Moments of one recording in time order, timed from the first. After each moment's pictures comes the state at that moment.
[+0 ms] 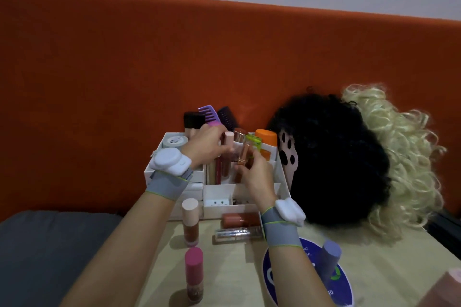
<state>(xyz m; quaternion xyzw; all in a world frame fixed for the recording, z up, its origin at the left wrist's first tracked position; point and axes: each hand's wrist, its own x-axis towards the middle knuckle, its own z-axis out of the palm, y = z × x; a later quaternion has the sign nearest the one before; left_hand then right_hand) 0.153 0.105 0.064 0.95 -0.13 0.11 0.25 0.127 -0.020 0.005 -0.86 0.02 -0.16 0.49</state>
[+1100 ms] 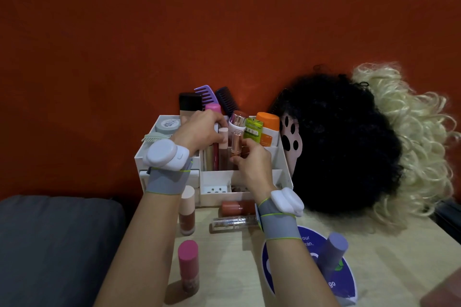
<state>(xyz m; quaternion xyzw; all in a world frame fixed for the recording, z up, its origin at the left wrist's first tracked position) 0.144 0.104 0.064 0.96 -0.10 0.11 0.24 0.131 -0.017 -0.006 -0.87 0.00 -0.16 0.46</state>
